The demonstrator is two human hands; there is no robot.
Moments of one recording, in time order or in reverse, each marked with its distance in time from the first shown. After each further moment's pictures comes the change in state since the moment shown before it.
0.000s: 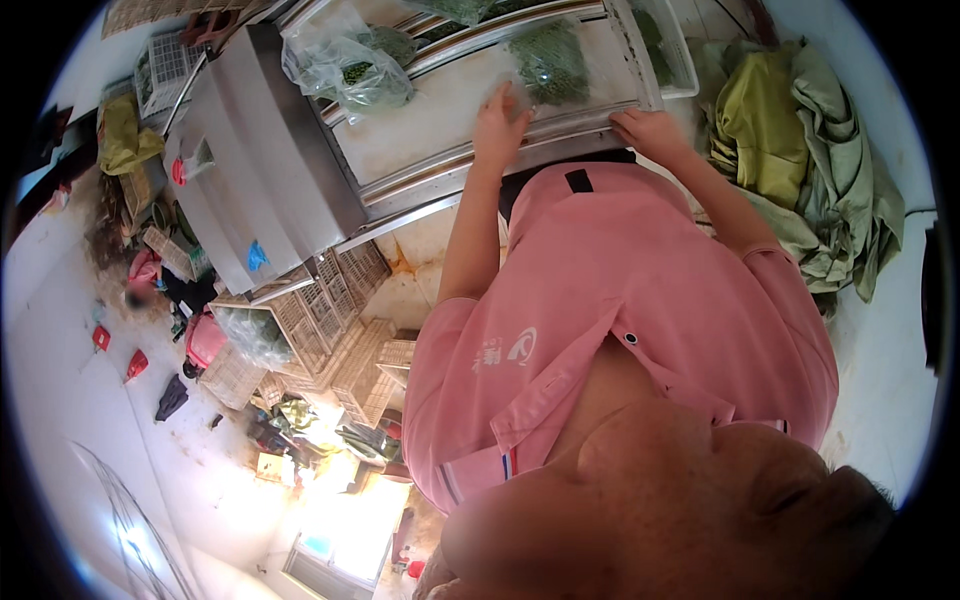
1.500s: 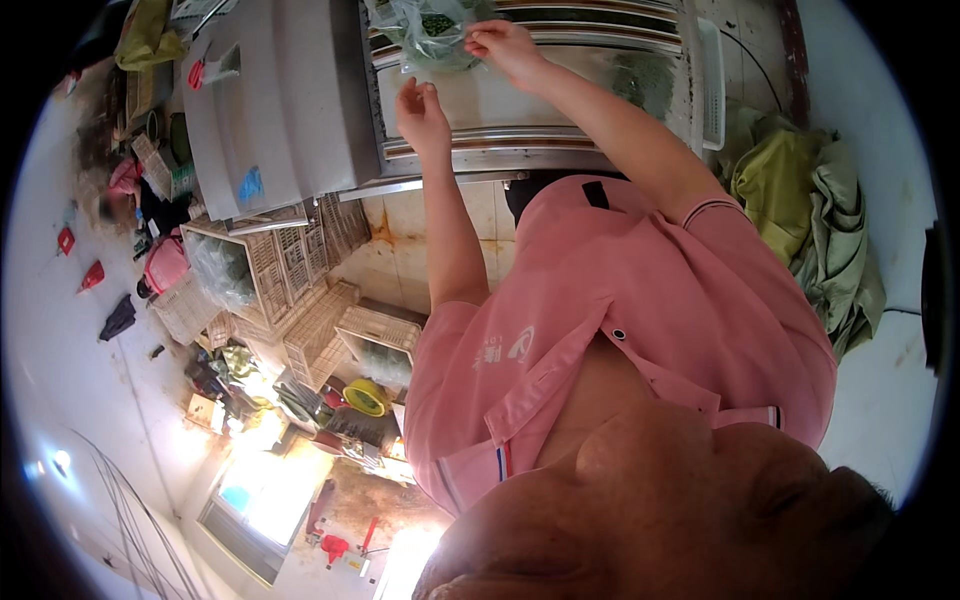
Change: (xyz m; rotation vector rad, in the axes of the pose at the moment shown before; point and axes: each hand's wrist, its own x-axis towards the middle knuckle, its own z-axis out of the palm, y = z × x) left_hand -0.033 -0.075 -0.137 -0.529 0.807 -0.267; right_hand 0.298 -0.187 0.033 1.741 0.002 0.392
